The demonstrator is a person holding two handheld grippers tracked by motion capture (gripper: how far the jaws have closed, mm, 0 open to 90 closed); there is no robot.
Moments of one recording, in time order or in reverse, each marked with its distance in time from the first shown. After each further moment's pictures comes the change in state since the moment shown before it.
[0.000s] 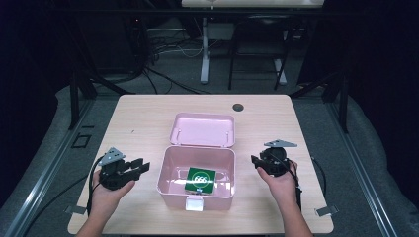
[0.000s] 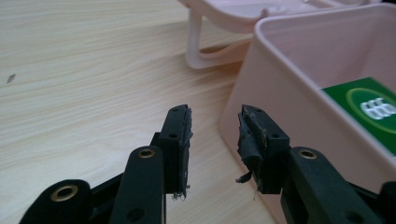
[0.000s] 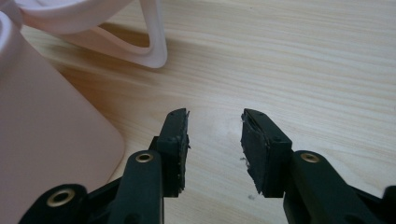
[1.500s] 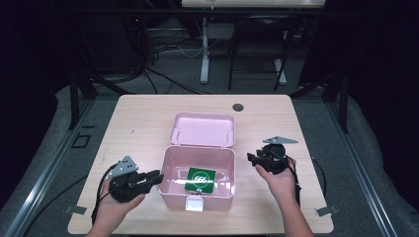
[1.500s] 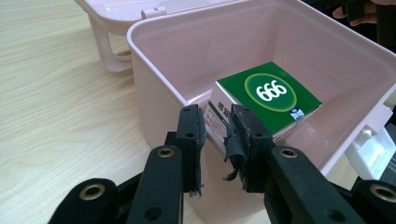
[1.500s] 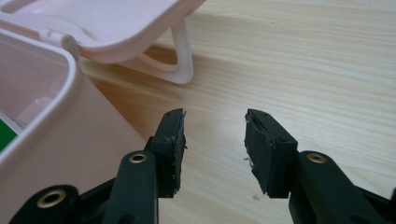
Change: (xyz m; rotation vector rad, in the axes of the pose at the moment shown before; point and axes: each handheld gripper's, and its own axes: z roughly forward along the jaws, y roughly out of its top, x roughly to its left) left arm -0.050 0.000 -0.007 0.030 -0.123 0.101; right arm 0.006 0.014 -0.005 -0.013 0.080 0.013
